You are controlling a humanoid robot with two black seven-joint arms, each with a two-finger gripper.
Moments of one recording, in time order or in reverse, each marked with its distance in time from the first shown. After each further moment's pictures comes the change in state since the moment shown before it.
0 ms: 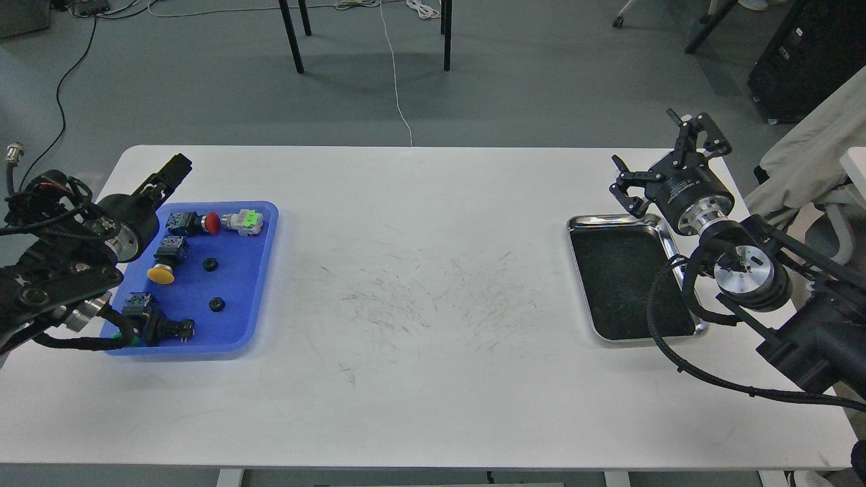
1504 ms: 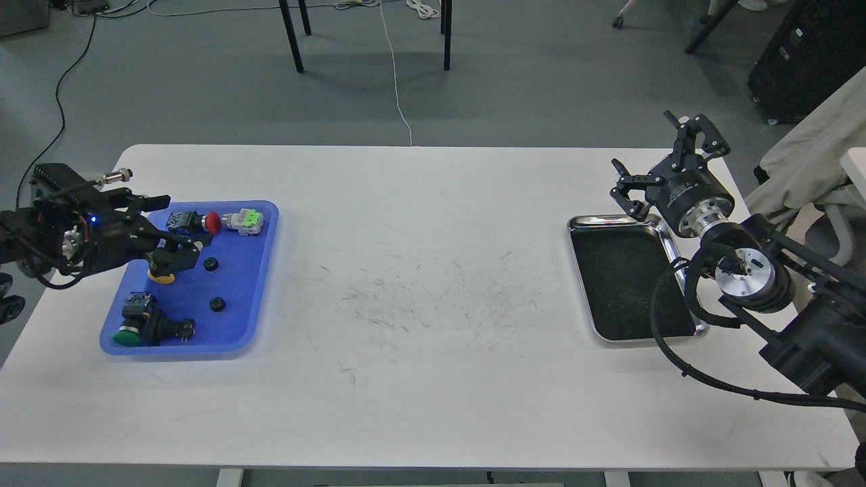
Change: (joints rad) left arm -0.159 0.083 0.344 0.106 0.901 -0.010 -0.252; right arm 0.000 -0.007 -0.016 0.000 -0.034 0.000 -0.003
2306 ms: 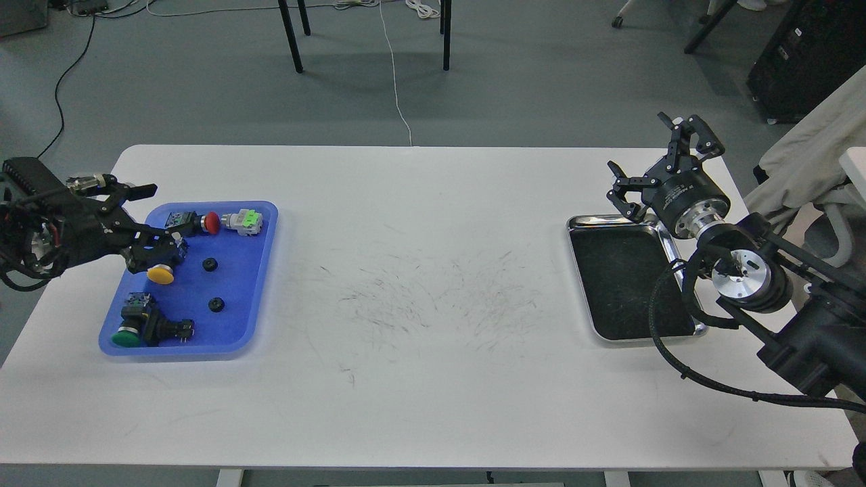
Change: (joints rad) left arm -0.009 0.058 0.008 -0.007 0.182 0.111 0.000; right arm 0.000 0.004 -0.002 -0.002 -0.036 -0.001 -0.003
